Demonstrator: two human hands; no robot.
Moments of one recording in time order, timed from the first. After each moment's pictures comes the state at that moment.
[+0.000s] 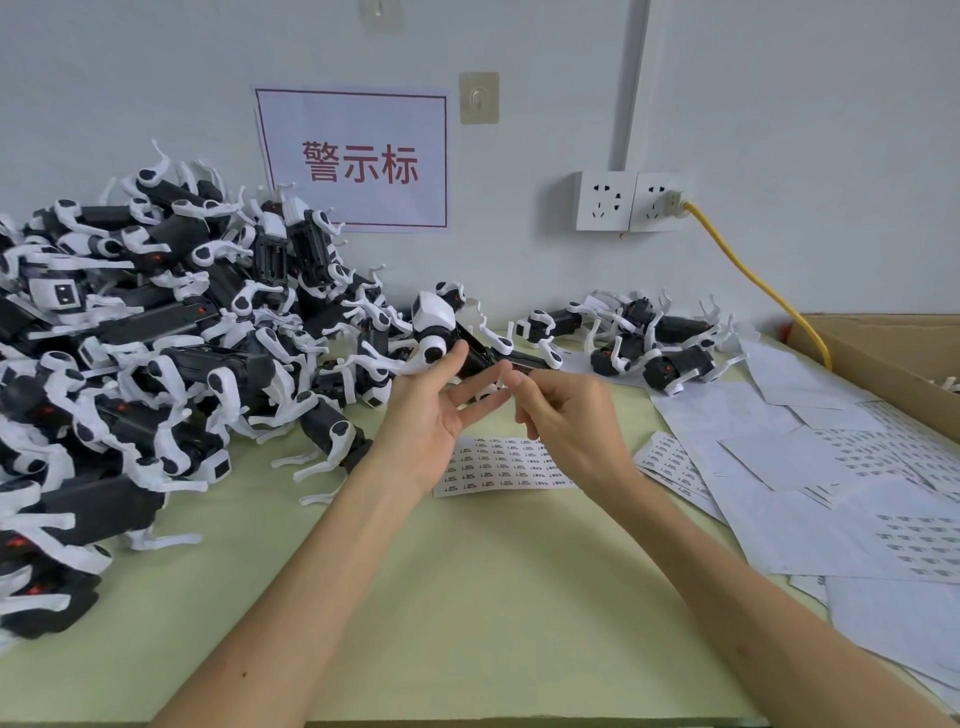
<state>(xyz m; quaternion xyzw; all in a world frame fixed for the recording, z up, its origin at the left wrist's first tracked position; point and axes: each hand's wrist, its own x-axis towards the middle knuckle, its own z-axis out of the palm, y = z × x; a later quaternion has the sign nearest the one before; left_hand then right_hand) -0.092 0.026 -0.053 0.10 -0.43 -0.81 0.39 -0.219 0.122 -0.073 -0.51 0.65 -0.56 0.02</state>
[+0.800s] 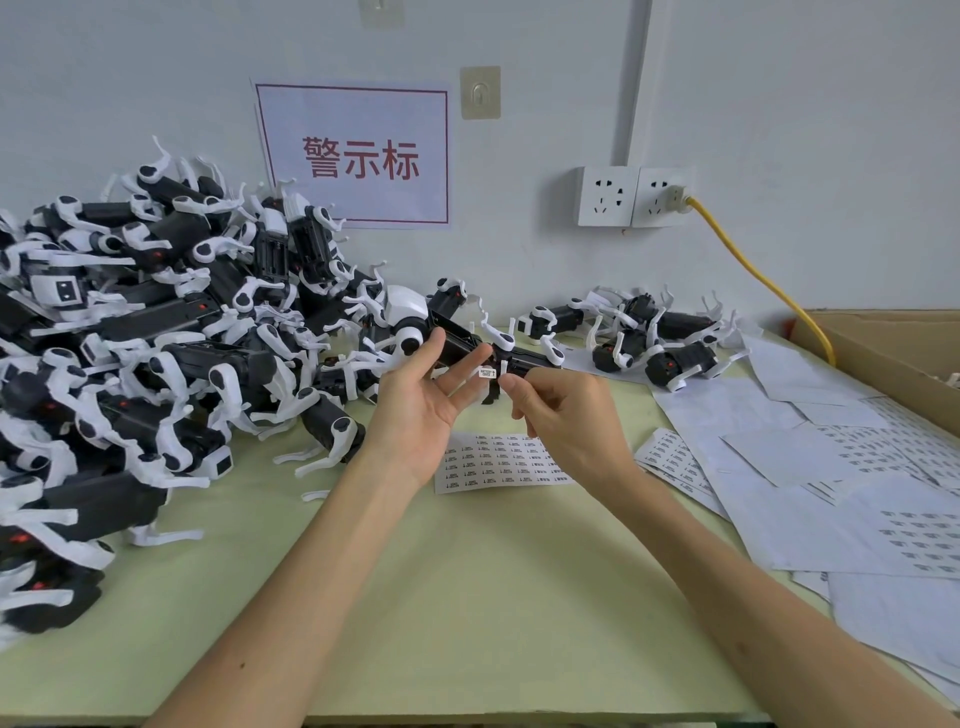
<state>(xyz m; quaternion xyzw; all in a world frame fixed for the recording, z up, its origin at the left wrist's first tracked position) -0.088 0.018 -0.054 0.09 -0.41 -0.81 0.41 -0.219 0.122 -0.074 -0.53 0.67 -0.52 -0.01</state>
